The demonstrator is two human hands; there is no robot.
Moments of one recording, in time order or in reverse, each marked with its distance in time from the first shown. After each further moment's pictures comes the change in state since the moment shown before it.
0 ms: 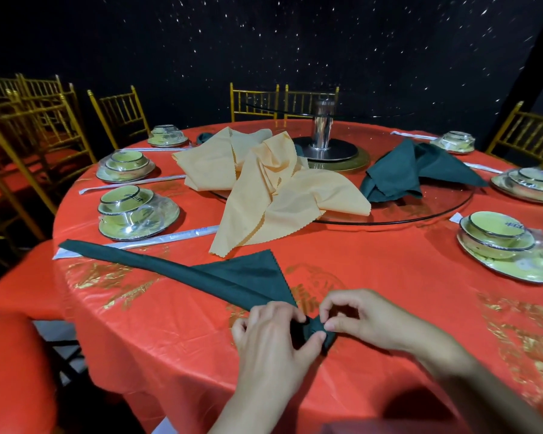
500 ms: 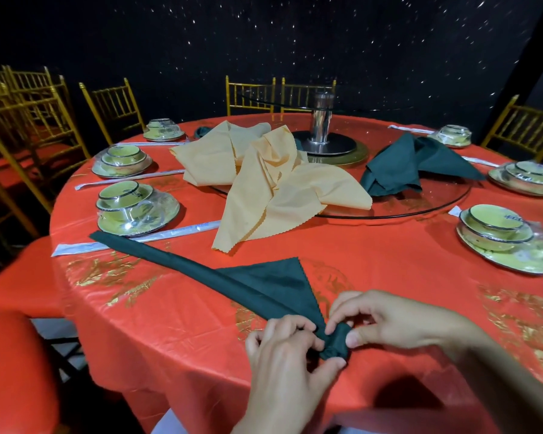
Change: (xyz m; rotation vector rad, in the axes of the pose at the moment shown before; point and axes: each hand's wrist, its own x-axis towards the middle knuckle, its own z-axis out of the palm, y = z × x) left_hand -0.023 0.003 -0.006 -0.098 -0.045 0.155; right_hand -0.012 -0.015 -0.012 0.061 -0.262 0.014
